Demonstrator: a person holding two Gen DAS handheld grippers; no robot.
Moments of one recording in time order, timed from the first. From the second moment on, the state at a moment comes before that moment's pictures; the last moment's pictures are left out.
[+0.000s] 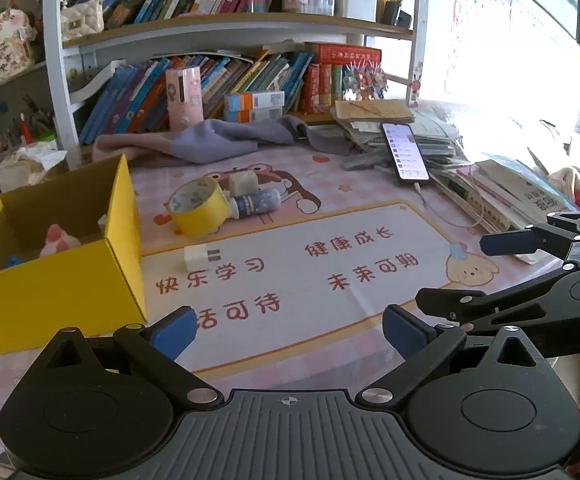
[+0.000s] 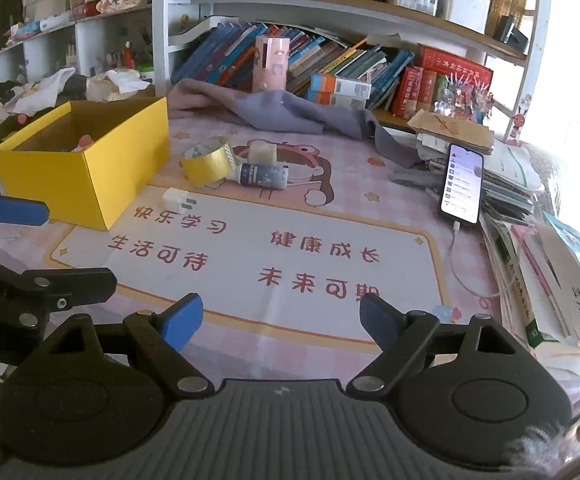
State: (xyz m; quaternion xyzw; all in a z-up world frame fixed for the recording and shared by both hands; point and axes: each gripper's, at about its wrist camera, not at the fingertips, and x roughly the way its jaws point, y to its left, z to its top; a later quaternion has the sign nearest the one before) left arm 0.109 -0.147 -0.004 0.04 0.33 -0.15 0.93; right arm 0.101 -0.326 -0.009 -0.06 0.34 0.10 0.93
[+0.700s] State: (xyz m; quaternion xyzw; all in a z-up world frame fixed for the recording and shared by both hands) left arm 0.209 -0.184 -0.027 0.06 0.37 -0.12 0.92; right arm 0.206 -0.361 -0.026 -0.07 0.38 0.13 0.91
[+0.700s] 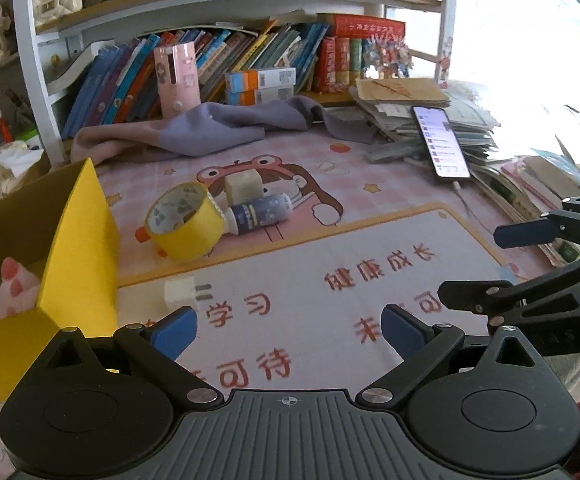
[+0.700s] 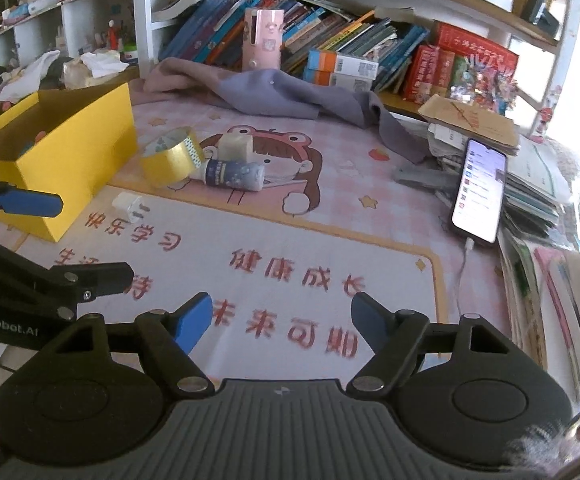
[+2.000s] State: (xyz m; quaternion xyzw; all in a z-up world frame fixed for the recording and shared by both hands) left arm 0.331 -0.159 -0.088 0.02 0.47 0.10 0.88; right arm 0.409 -0.303 -0.095 -0.19 0.32 0.36 0.85
